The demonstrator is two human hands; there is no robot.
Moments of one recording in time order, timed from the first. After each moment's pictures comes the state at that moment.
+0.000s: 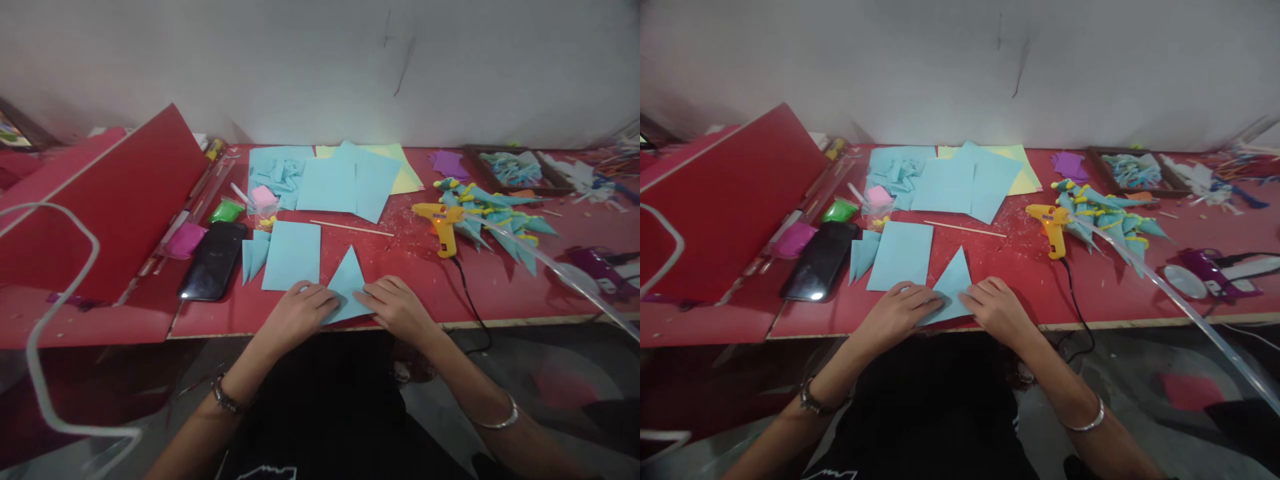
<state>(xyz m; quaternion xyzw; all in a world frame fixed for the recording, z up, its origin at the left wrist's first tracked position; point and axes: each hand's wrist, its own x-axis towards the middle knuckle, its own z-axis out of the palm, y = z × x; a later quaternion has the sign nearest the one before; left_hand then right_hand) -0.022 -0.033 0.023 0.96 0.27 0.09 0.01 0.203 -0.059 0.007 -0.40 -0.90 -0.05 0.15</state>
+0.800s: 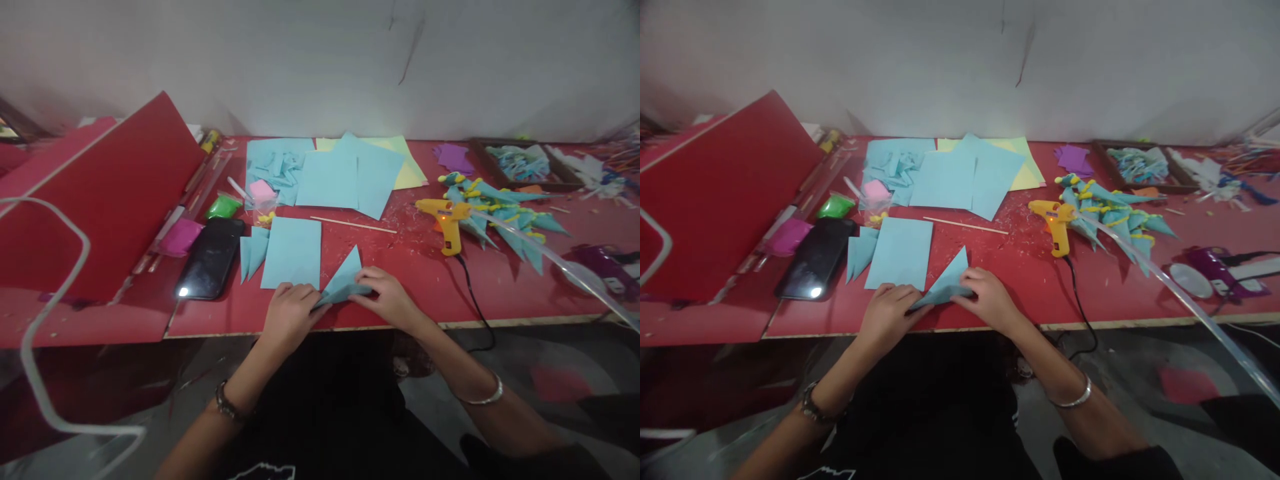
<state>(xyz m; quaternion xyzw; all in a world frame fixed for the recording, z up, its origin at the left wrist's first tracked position) -0.019 -0.037 0.007 0.88 0.43 0.17 0.03 0.185 -0.035 0.007 -0.47 -0.81 0.22 0.28</state>
